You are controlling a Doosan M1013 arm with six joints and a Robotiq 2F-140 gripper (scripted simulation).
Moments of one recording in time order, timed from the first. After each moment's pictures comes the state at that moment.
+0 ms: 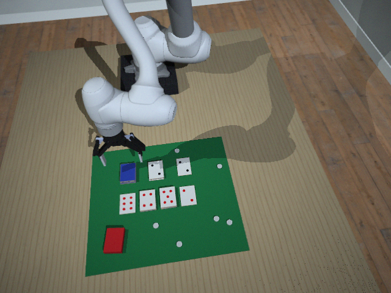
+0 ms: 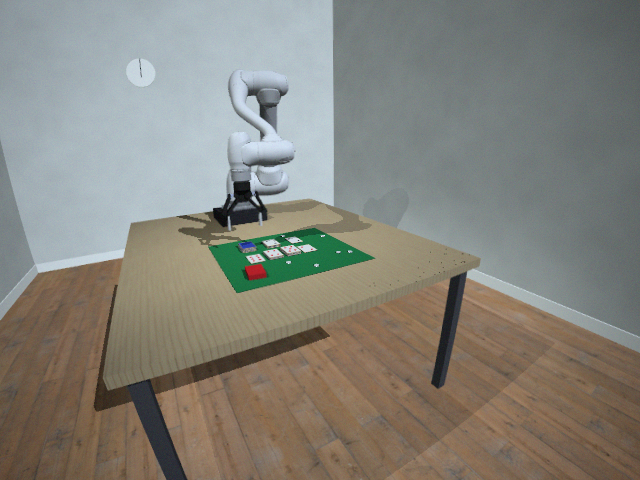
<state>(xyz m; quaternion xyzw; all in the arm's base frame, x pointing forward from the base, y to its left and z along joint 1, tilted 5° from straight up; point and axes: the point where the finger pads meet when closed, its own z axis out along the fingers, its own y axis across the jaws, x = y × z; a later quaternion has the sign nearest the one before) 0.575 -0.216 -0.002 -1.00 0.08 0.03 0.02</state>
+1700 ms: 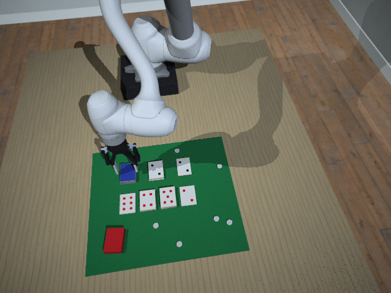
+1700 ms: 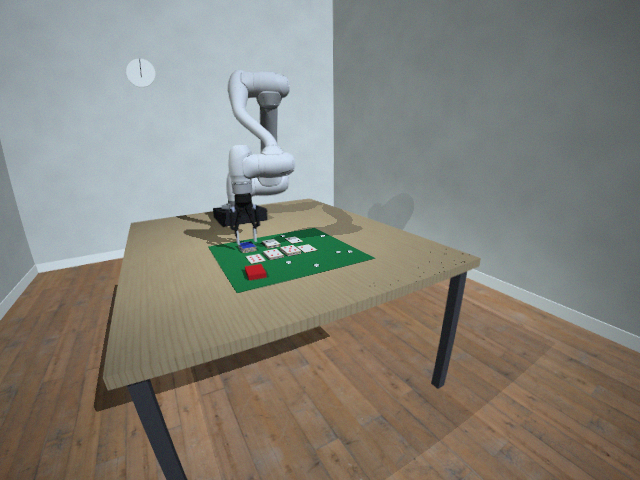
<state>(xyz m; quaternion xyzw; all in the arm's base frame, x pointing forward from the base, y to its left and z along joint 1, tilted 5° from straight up) 0.570 -0.213 -0.056 -1.00 0.08 0.04 0.02</state>
